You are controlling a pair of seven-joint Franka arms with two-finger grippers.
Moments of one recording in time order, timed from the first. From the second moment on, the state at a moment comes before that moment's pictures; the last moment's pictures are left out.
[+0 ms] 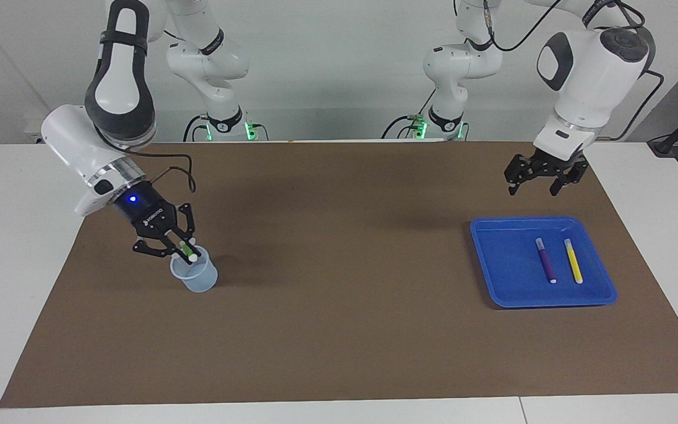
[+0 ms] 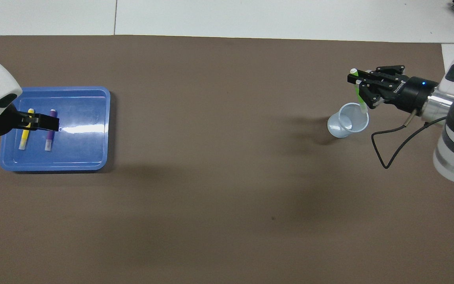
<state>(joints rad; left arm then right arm) 0.06 -0.02 -0.09 -1.84 0.03 1.90 0.10 -0.10 0.13 0.05 -1.96 1.24 2.37 -1.57</state>
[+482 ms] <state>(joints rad) 0.12 0.11 -0.09 -1.84 0.09 2.07 0.16 -0.12 0.14 0.05 -2.06 1.48 2.35 -1.88</state>
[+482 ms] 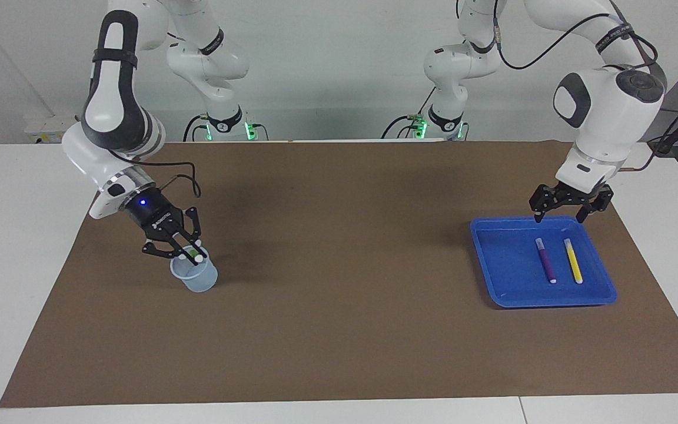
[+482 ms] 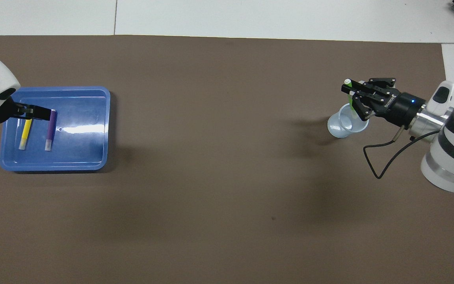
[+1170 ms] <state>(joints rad) 0.21 0.25 -0.09 -1.87 0.19 2.21 0.22 -0.16 0.19 0.06 -2.10 1.61 2.30 -2.06</state>
